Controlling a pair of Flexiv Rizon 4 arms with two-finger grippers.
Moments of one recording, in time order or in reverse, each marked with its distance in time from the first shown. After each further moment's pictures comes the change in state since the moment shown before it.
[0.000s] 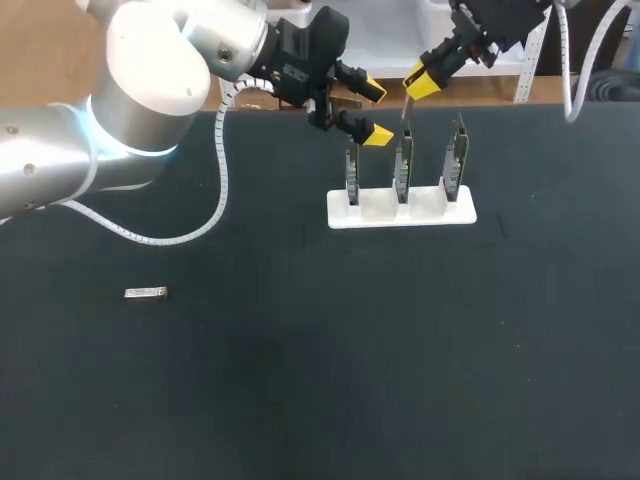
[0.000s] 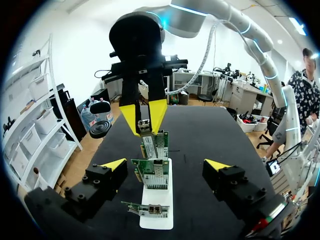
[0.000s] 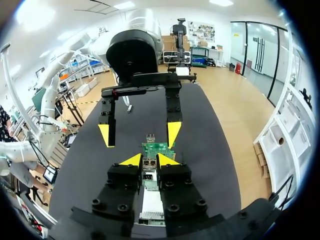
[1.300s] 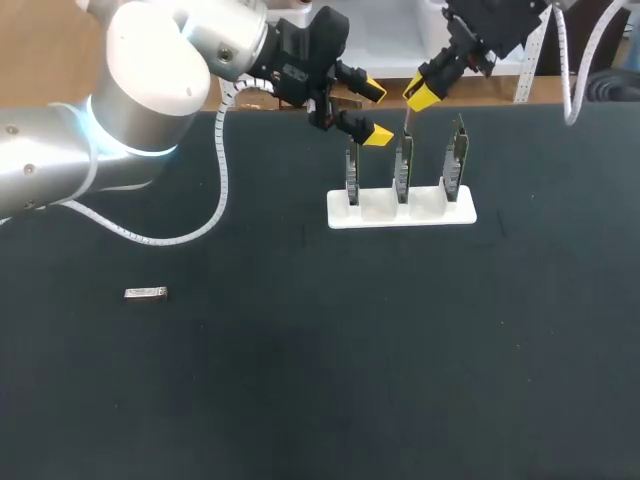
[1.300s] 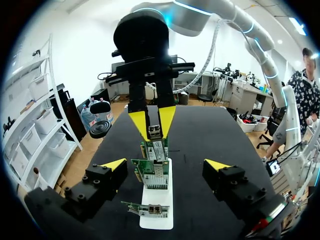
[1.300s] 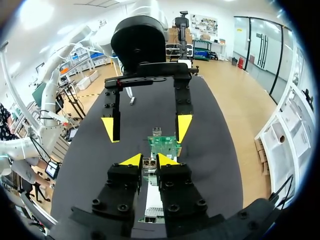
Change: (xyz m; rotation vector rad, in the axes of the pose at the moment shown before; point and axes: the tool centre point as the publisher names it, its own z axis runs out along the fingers) left arm 0.000 0.000 0.000 0.000 0.000 0.000; right arm 0.008 0.010 0.005 -0.012 0.074 -0.004
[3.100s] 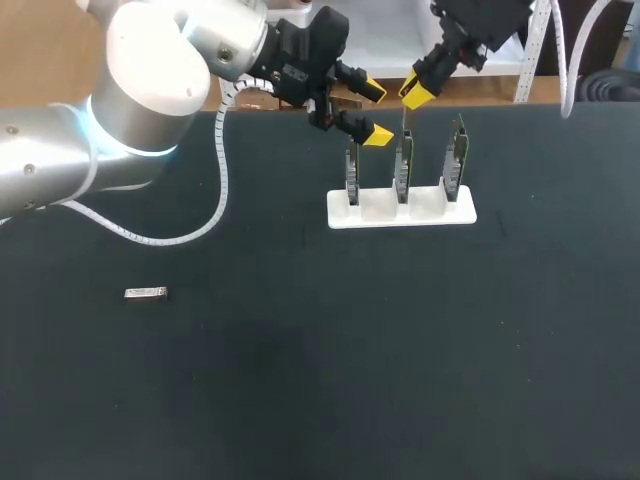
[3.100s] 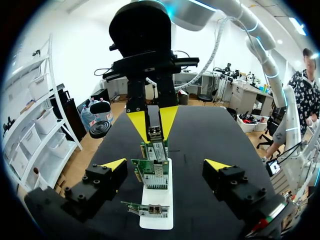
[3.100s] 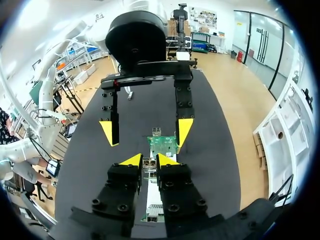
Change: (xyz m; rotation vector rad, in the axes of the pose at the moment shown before) left arm 0.000 0.000 0.000 0.000 0.000 0.000; right arm -0.007 0.002 0.002 0.018 0.074 0.016
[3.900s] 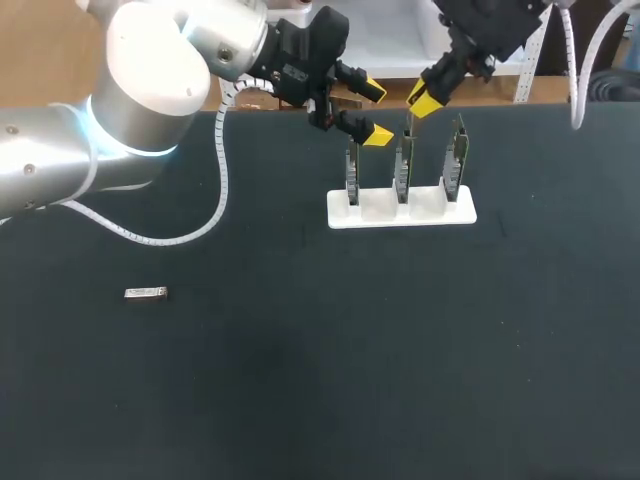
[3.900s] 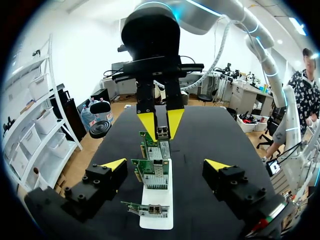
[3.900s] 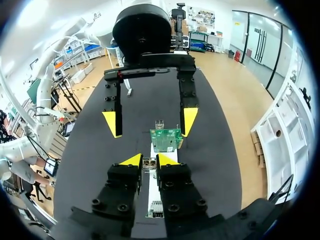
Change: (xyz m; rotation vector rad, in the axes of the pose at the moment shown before) left arm 0.000 0.000 0.000 0.000 0.000 0.000; right arm 0.013 0.006 -0.001 0.028 0.009 0.000
